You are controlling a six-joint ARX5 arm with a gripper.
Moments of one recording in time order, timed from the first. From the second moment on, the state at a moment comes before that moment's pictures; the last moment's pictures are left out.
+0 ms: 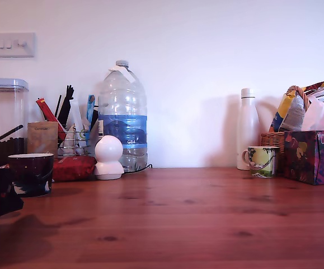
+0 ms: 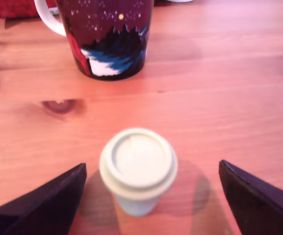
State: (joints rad) arm -0.12 1.81 0.22 1.16 0.06 -0.09
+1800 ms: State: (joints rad) arm -0.11 1.64 0.28 1.29 0.15 -0.04
